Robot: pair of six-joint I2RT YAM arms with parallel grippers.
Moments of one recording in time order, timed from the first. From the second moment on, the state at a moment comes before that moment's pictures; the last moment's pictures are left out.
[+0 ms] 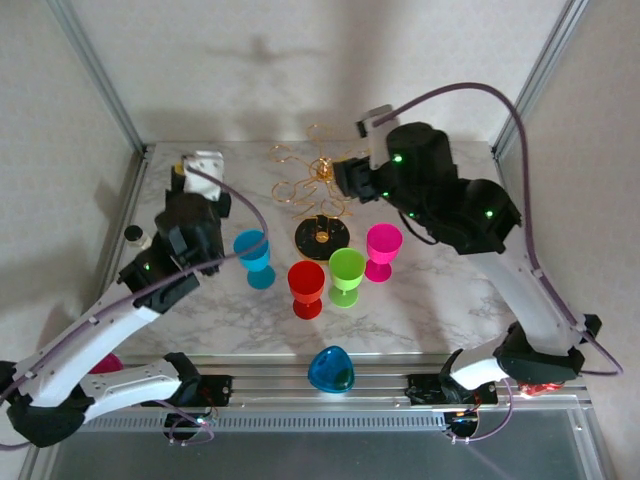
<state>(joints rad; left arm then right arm) -0.71 1.03 1.22 -0.21 -1.00 0.24 0.87 1.42 2.04 -1.02 0.34 0.17</state>
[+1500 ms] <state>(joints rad) 0.08 1.40 0.86 0.27 -0.29 -0.26 0.08 1.37 0.93 -0.24 0.21 0.19</state>
